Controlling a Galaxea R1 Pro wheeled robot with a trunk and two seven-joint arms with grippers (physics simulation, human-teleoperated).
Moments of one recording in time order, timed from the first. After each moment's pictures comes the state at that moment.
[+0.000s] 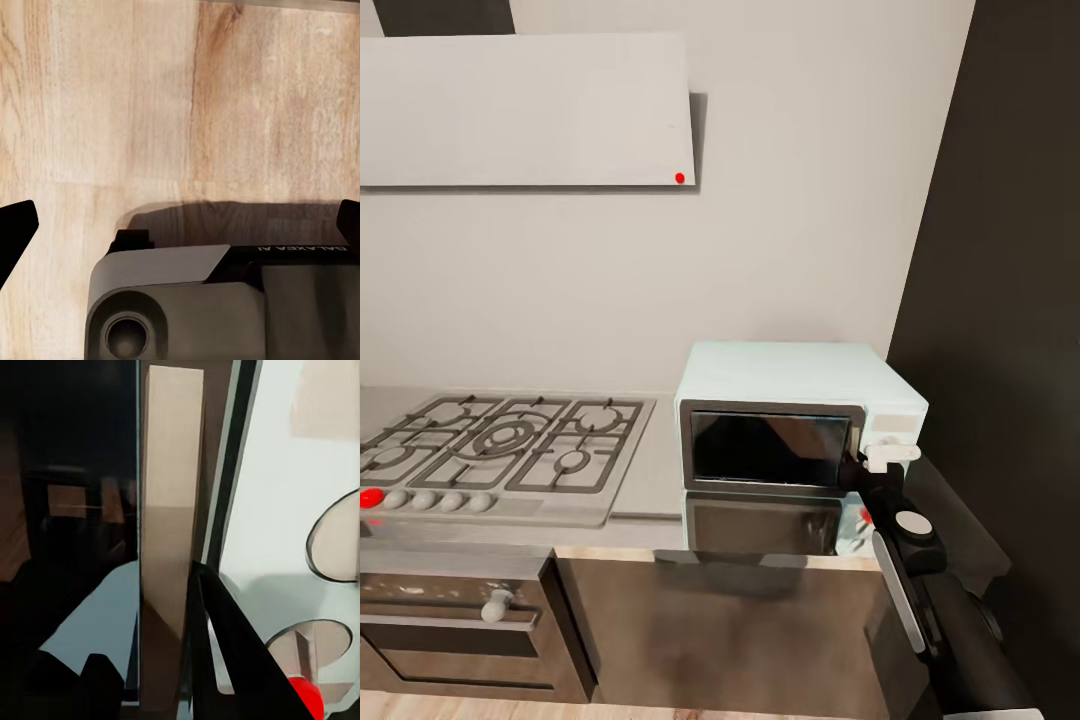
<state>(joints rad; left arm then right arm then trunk) -0.16 -0.05 0.01 -0.12 0.01 -0.20 0.01 -0.42 -0.03 0.04 -1.47 0.02 0.43 -0.13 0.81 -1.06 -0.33</state>
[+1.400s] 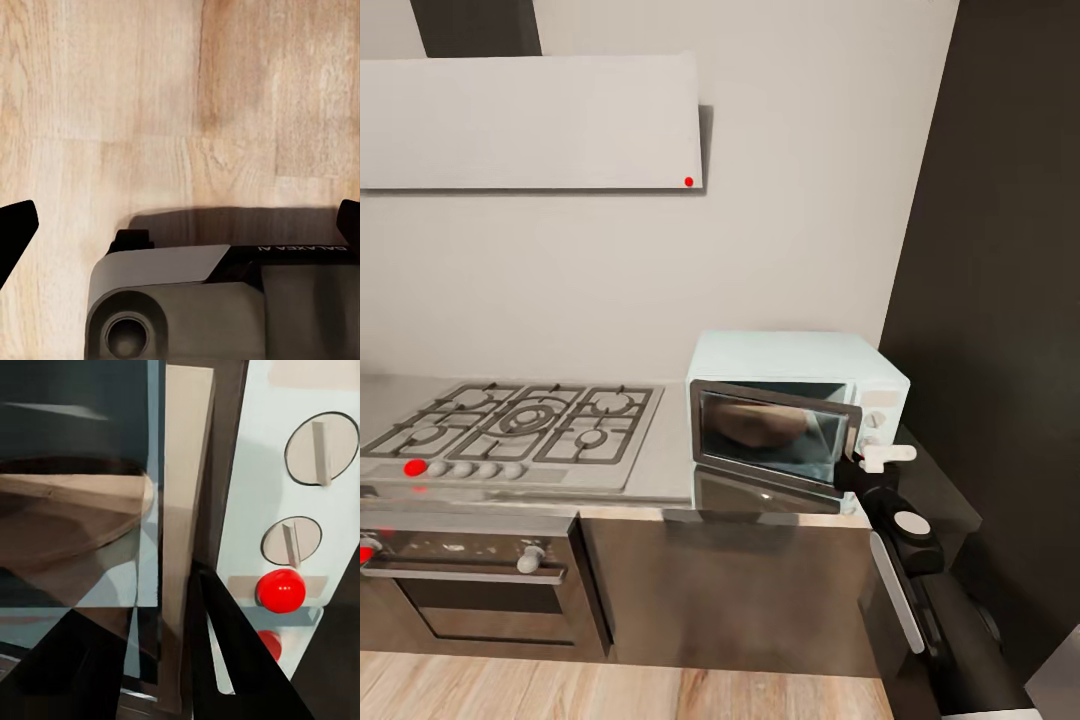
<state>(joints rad) -0.16 -0.05 0.01 -0.12 0.01 -0.20 0.01 -0.42 -0.03 0.05 -1.47 -0.02 0.43 -0.12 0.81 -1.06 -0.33</state>
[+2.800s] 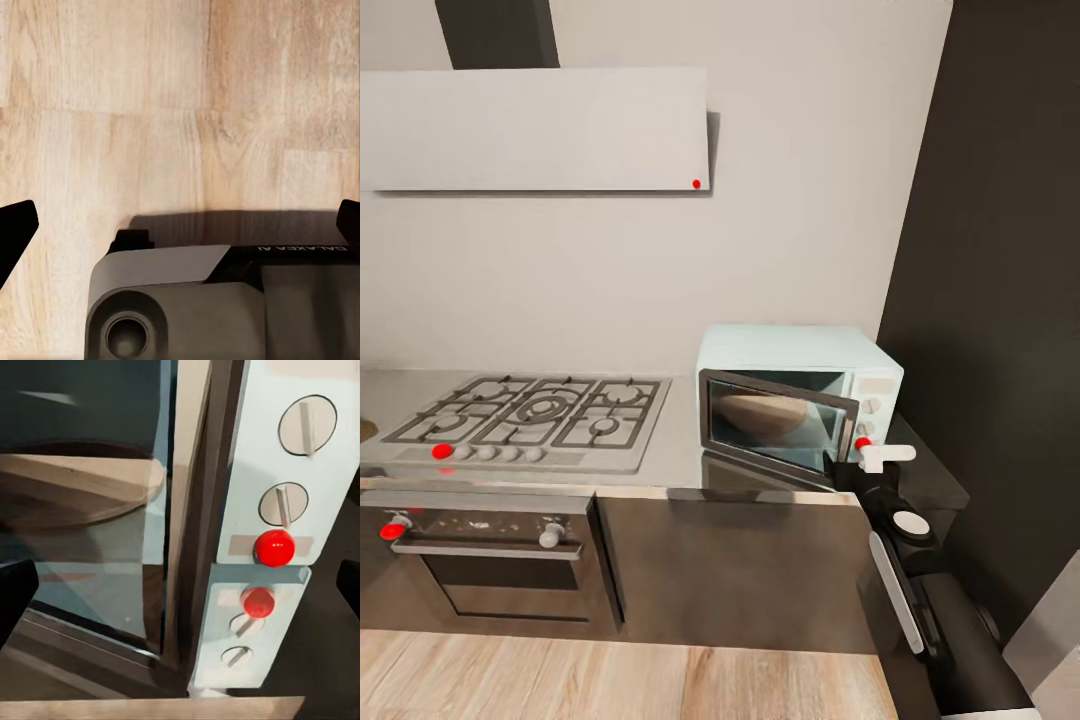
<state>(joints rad) -0.16 -0.05 0.01 -0.12 0.01 -0.20 0.01 -0.42 -0.03 0.05 -1.47 0.00 0.43 -0.12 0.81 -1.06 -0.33</state>
